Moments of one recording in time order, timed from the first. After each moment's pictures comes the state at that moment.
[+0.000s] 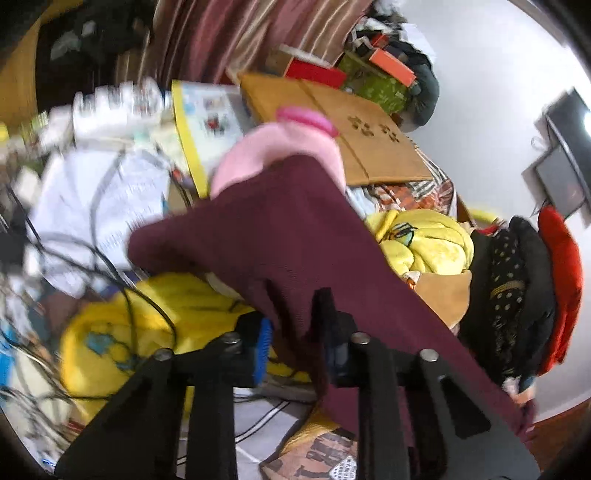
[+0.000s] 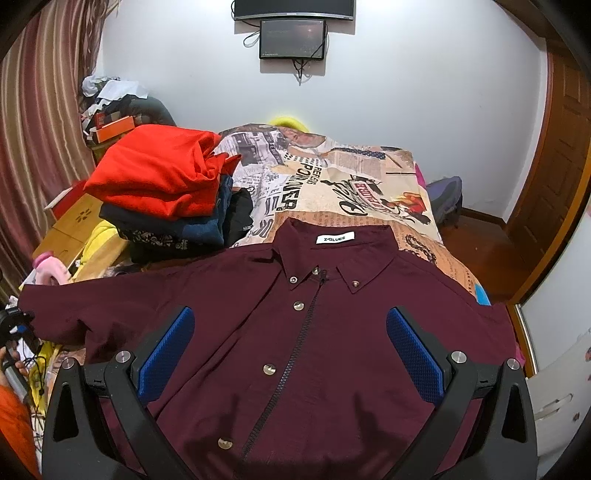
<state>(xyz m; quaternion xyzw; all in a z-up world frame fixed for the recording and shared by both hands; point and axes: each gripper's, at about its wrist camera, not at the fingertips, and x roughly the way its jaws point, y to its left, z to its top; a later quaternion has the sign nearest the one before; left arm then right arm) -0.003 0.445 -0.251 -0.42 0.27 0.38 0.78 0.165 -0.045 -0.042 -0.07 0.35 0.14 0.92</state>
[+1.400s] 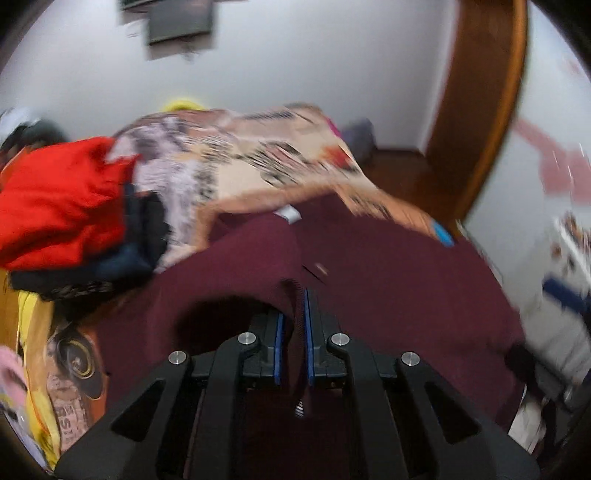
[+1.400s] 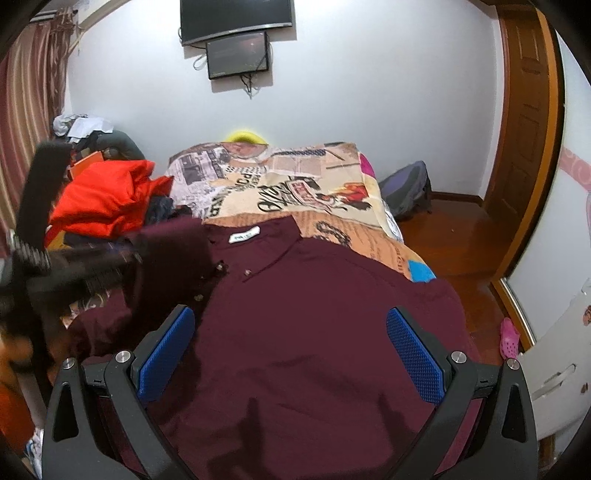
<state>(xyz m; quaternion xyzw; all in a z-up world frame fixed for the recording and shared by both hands) 0.237 -0.058 -0.115 0.02 0.40 -0.10 0.91 0.165 -0.180 -0.050 -0.02 0.34 0.09 0.94</state>
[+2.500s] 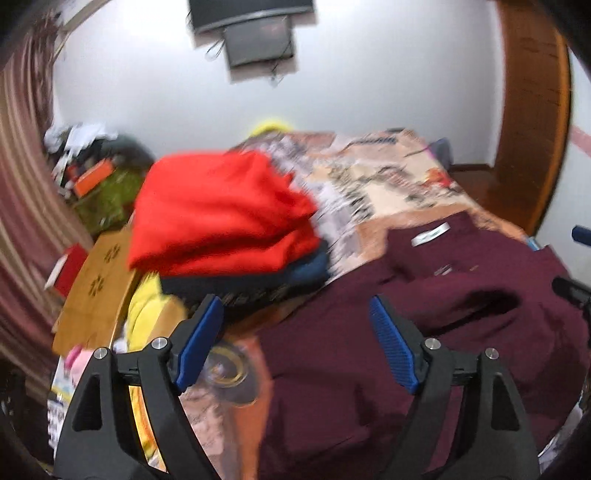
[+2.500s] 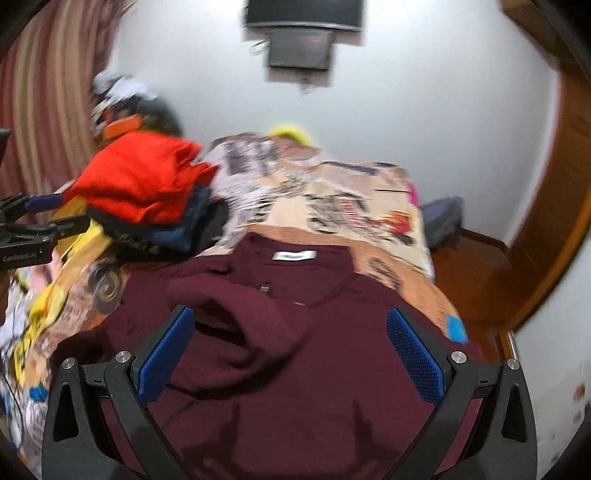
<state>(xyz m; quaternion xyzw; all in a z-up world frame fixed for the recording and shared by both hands) 0.206 0.126 -0.078 0.04 0.37 0.06 0.93 0.208 -0.086 -0.038 -0.12 0.34 0.19 0.91</state>
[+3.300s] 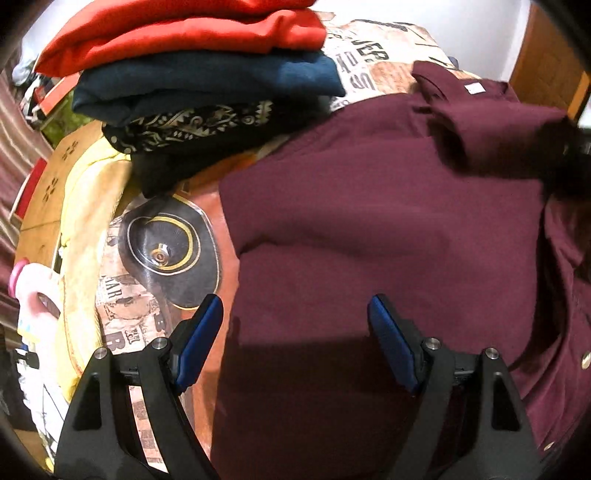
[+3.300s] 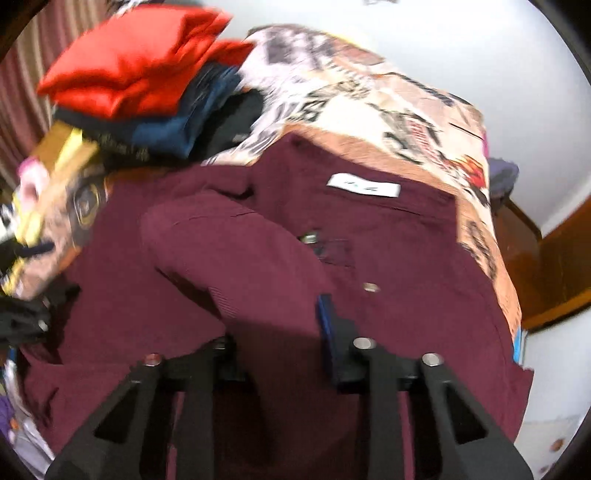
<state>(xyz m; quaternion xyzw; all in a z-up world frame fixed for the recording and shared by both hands) 0.213 0.137 -0.234 0.01 0.52 0.03 0.85 0.286 -0.072 -0.106 -0.15 0.47 0.21 0.84</state>
